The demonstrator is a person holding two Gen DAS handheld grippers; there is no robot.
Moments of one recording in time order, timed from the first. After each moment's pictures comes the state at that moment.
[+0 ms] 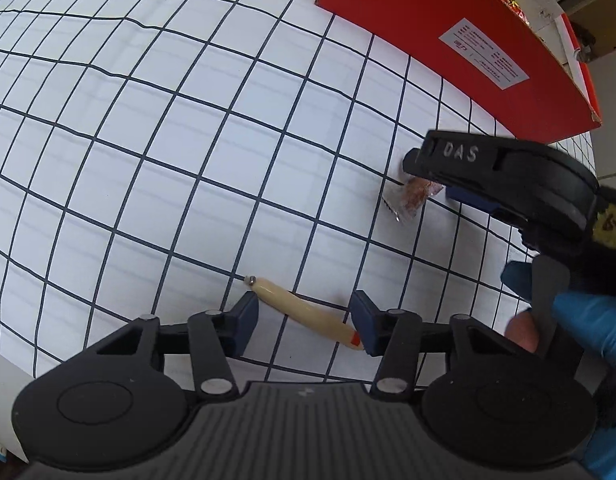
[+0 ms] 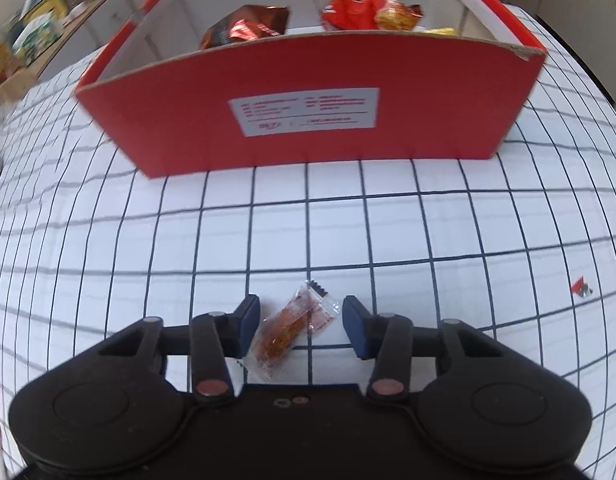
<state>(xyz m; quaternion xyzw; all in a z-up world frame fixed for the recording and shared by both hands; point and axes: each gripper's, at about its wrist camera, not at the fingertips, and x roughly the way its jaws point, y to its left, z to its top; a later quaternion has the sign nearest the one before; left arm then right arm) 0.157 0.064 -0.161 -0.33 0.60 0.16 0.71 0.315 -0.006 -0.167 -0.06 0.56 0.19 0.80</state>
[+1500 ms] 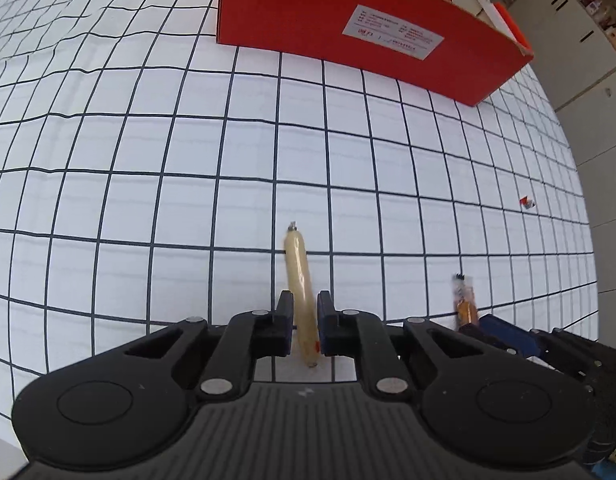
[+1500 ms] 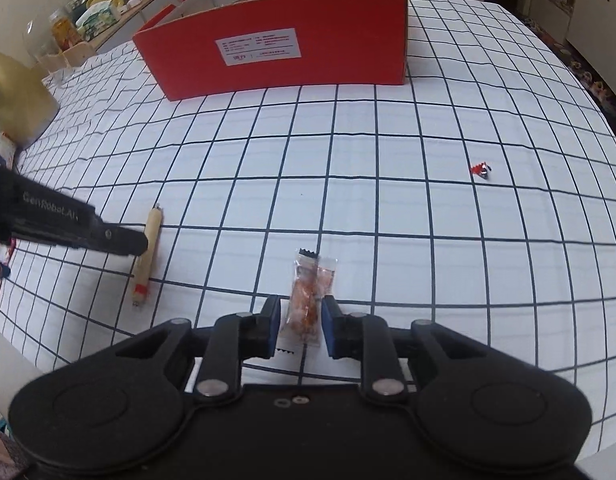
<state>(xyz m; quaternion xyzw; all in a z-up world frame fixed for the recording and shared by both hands) 0.170 0.052 -0.155 -0.21 0.59 0.06 0.78 0.222 -0.133 -0.145 -0.05 0.54 0.25 0.81</state>
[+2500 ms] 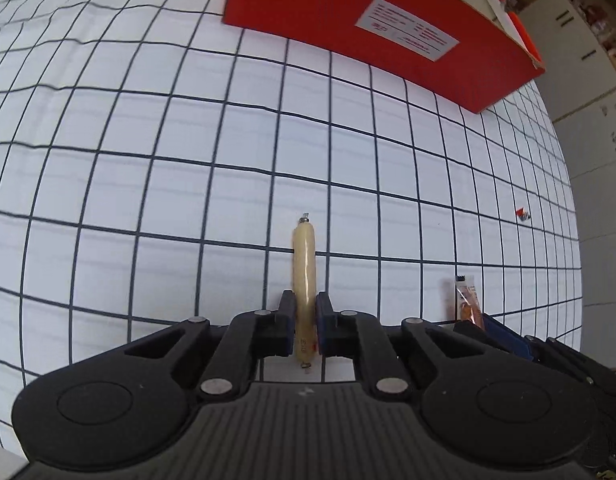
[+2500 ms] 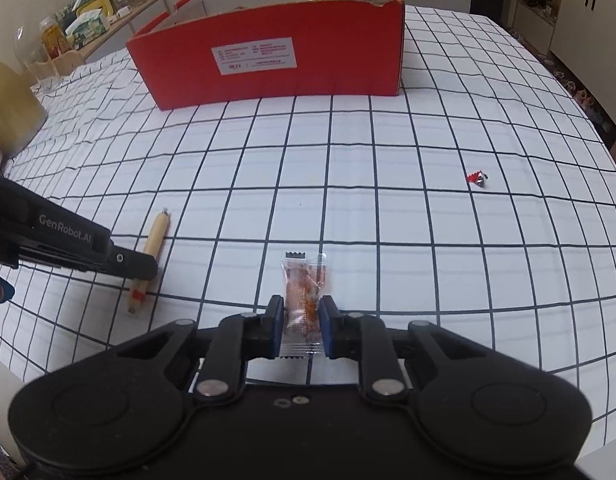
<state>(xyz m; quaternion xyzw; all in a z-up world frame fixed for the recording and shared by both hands) 0.166 0.062 -0.169 -0.26 0.58 0.06 0.77 0.218 -0.123 -0.142 -0.06 0.51 0.23 0.83</state>
